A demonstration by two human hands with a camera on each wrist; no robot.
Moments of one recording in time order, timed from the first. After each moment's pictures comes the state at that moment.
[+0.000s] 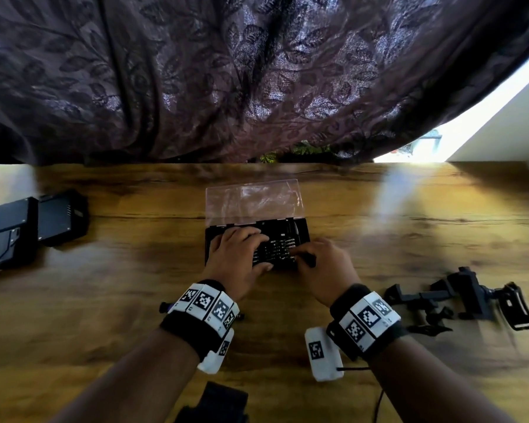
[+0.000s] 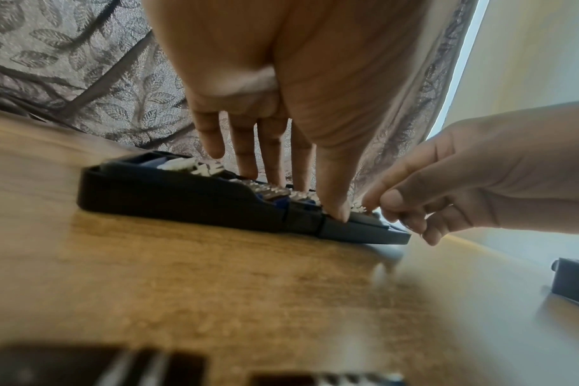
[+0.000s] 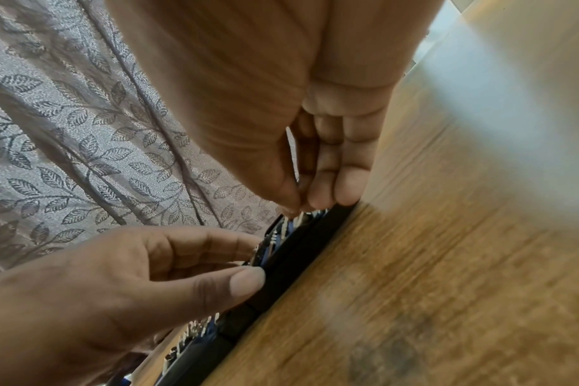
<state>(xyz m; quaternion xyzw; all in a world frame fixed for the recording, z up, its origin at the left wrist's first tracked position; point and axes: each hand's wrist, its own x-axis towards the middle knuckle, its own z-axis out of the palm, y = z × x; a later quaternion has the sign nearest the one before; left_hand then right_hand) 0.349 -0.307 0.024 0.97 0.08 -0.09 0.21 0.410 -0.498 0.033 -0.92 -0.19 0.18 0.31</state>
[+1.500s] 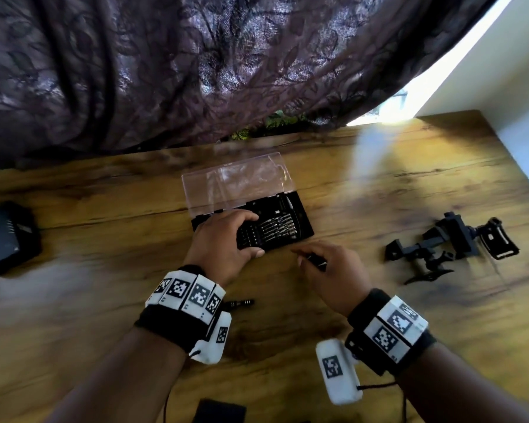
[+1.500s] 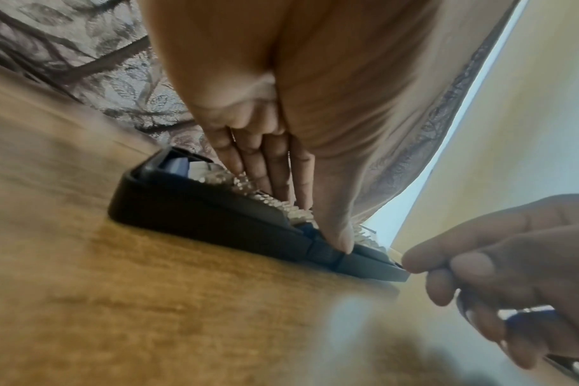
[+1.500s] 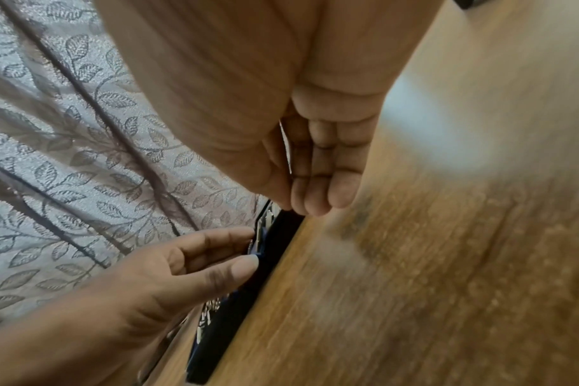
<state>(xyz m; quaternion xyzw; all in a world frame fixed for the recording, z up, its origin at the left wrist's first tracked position) 0.351 -0.274 0.024 0.95 0.04 -0.09 0.31 0.350 -0.496 0.033 -0.92 -0.08 0.17 0.35</state>
